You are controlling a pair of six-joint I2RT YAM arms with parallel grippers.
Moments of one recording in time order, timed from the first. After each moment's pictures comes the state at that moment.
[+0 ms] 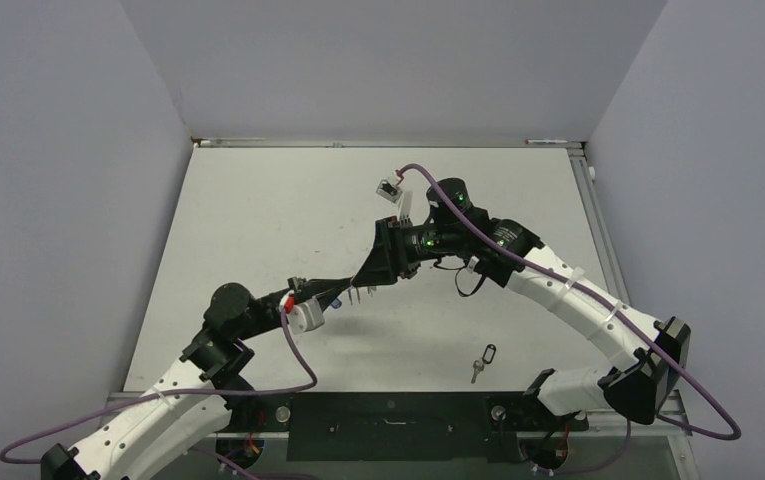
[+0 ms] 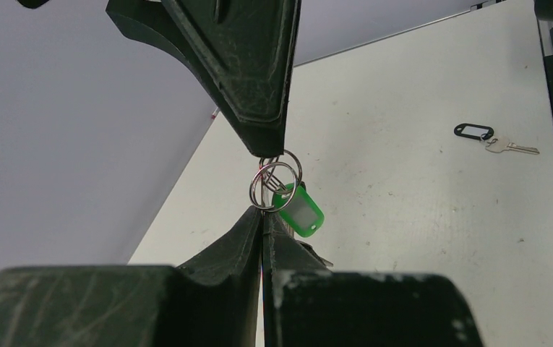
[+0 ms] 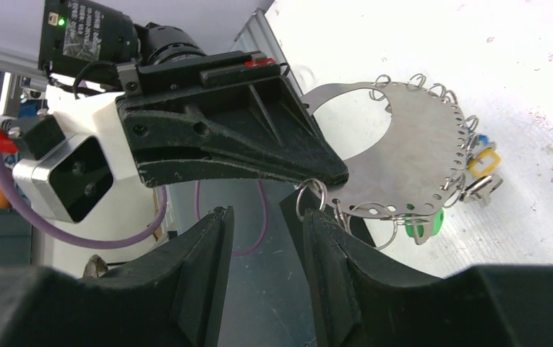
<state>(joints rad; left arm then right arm) -0.68 0.58 0.42 0.28 0.54 0.45 0.81 1.33 1.32 -0.48 -0.70 0.57</state>
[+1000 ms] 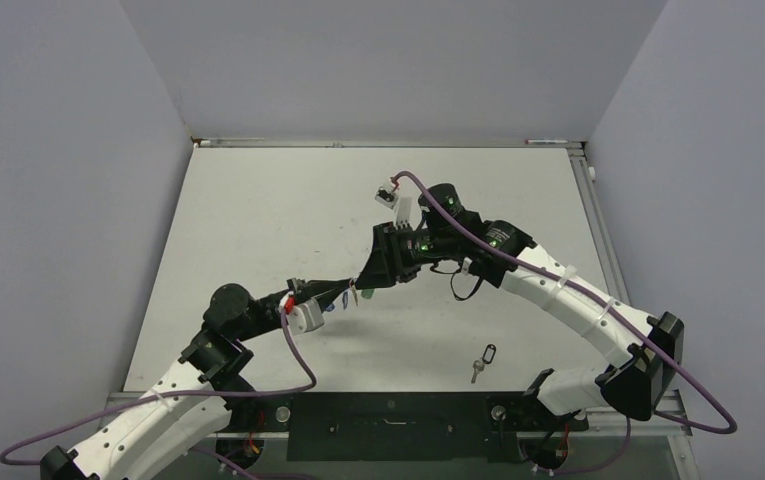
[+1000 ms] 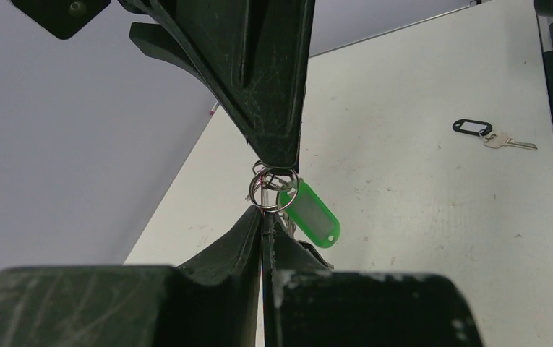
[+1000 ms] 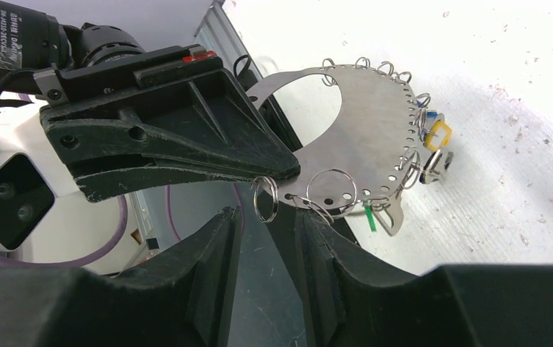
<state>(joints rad) -0.68 0.57 0.42 0.25 0.54 0.46 0.82 1.35 1.32 -0.53 -0.60 0.55</state>
